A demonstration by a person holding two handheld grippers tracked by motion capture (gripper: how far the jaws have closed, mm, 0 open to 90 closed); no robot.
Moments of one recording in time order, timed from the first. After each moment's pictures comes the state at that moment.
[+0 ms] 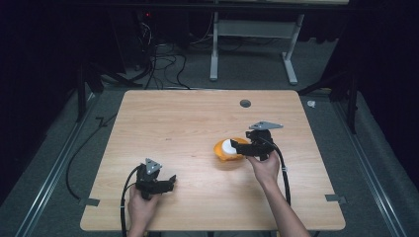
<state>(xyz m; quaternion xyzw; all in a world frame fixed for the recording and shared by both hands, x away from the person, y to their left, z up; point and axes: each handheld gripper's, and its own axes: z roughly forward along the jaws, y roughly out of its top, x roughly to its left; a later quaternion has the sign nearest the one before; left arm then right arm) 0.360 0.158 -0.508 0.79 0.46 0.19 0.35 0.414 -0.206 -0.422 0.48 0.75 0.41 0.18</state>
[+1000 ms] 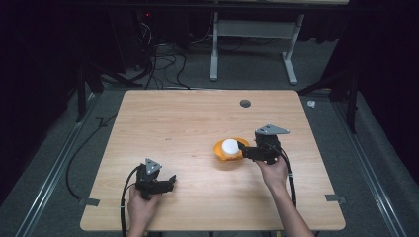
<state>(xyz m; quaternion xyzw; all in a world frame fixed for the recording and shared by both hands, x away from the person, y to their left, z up) 0.359 0.158 -0.508 0.79 0.46 0.19 0.35 0.395 -0.219 -0.419 0.48 0.75 0.39 0.23</state>
